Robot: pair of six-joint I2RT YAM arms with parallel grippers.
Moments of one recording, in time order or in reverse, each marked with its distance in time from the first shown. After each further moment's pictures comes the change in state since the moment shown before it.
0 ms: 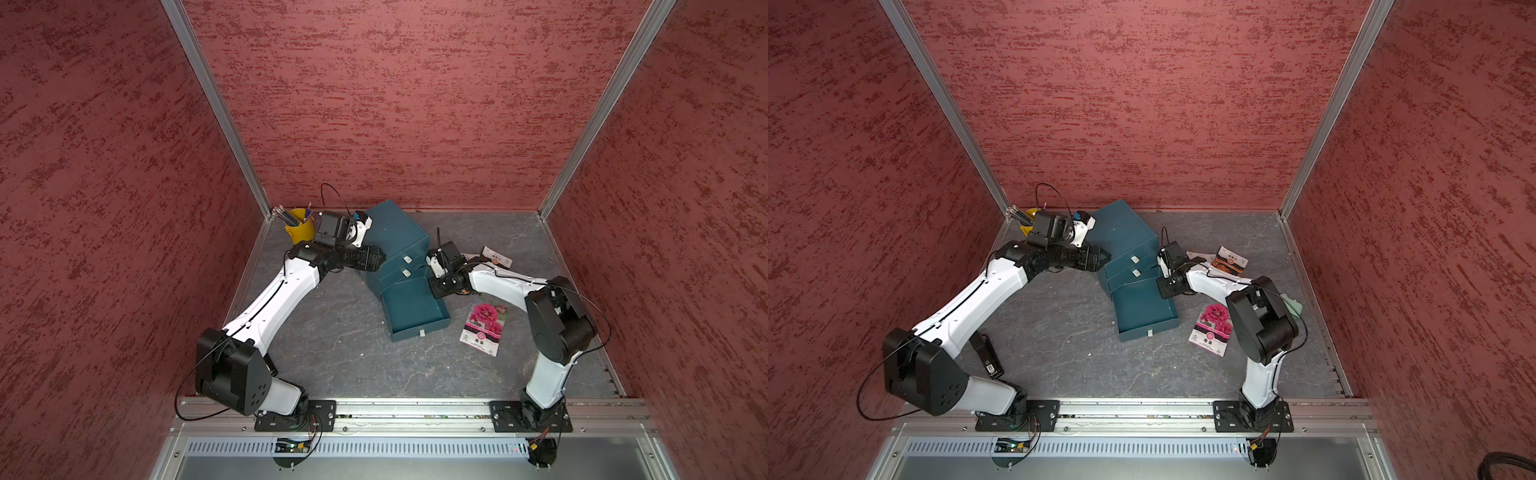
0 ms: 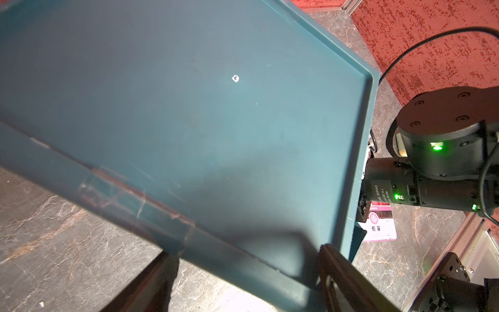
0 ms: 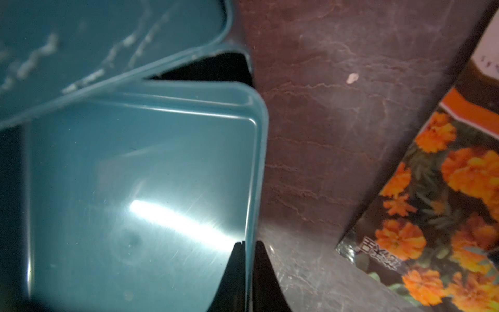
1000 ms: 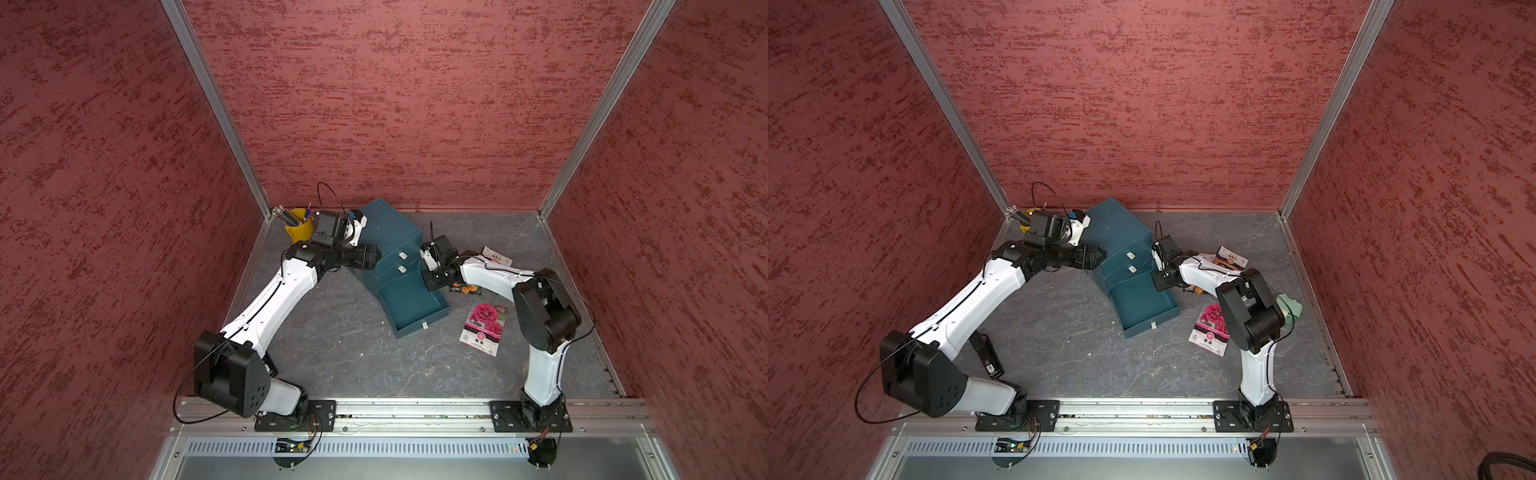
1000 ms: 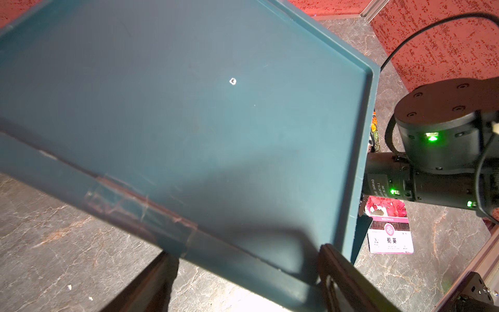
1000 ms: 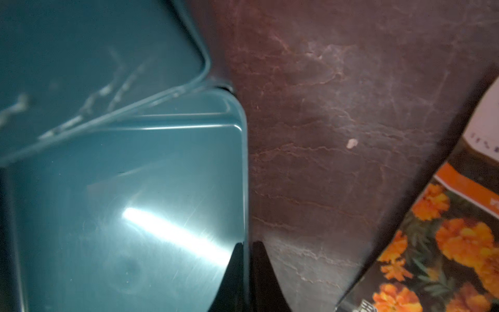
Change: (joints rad) left arm 0.010 -0.012 0.000 -0.006 -0.059 -0.011; right arm 0.003 0.113 0.111 0.040 0.030 -0.035
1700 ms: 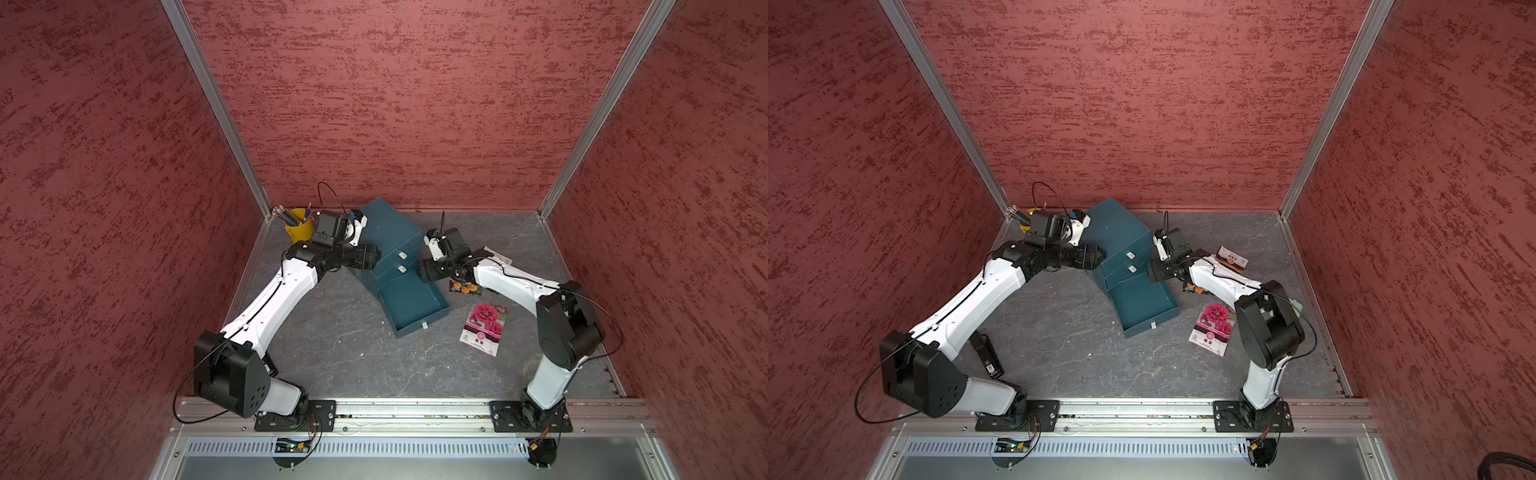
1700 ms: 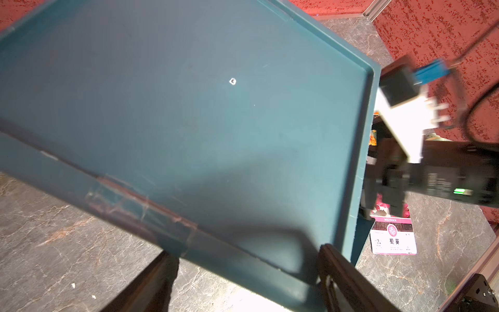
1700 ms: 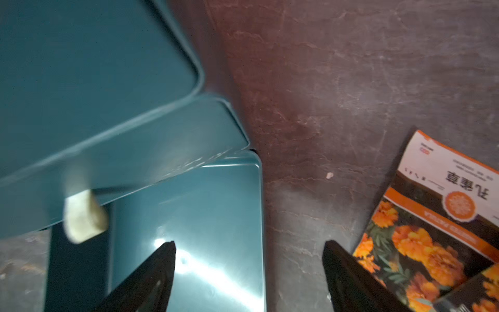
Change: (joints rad) left arm -0.007 0.002 0.008 -0.007 -0.016 0.002; right arm -0.023 -0.213 -0.048 0.052 -0.066 0.066
